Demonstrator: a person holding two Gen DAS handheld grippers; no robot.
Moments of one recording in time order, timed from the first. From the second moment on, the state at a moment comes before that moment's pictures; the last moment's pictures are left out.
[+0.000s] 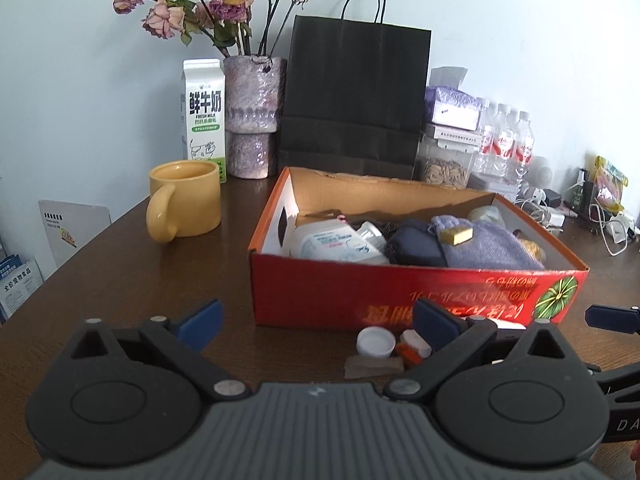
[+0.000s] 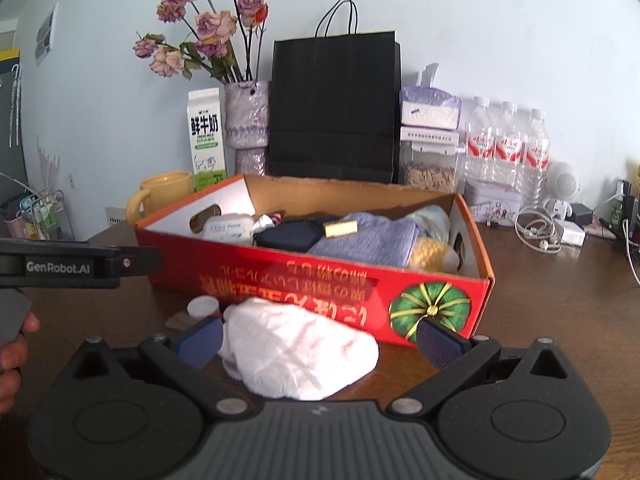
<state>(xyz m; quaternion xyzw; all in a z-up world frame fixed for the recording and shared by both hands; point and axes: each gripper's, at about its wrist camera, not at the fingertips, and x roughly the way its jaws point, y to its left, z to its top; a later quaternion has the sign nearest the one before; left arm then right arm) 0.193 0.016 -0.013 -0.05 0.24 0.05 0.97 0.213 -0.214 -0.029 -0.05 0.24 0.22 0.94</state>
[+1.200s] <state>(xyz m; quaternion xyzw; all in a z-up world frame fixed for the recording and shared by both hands) 0.197 0.035 -0.029 -0.09 0.27 0.03 0.96 0.263 -0.186 -0.057 0.00 0.33 0.21 0.92</state>
